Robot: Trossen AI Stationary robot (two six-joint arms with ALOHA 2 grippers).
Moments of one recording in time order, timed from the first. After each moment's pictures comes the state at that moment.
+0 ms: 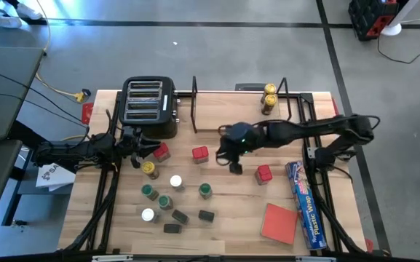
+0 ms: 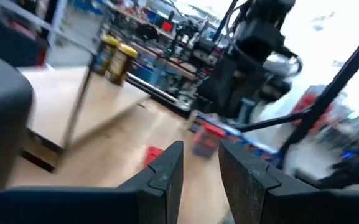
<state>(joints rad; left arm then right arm) 0.00 0.01 0.01 0.04 -0.16 -0.50 0.00 1.58 1.18 -0.31 -0.10 -0.05</state>
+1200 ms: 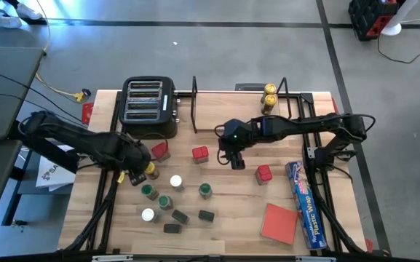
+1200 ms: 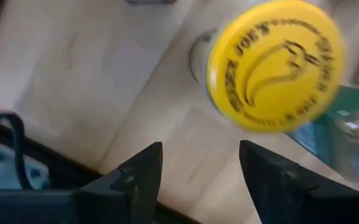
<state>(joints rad) -0.27 1.01 0.71 -1.18 -0.02 -0.83 -0.05 1.64 1.26 -0.54 -0.08 -0.23</state>
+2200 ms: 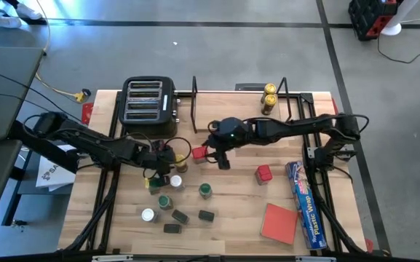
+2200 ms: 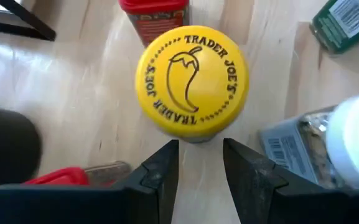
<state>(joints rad) -0.24 1.23 0.71 -0.55 -0.31 -0.35 -0.04 1.71 1.26 -0.12 -0.13 -0.19</state>
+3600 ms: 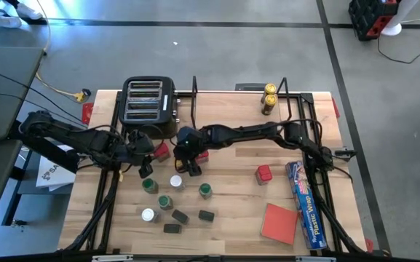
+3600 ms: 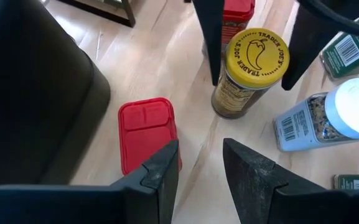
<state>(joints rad) -0.30 0.85 0.70 -0.87 -0.44 -0.59 -0.05 2.32 1.90 -0.37 -0.29 -0.34</state>
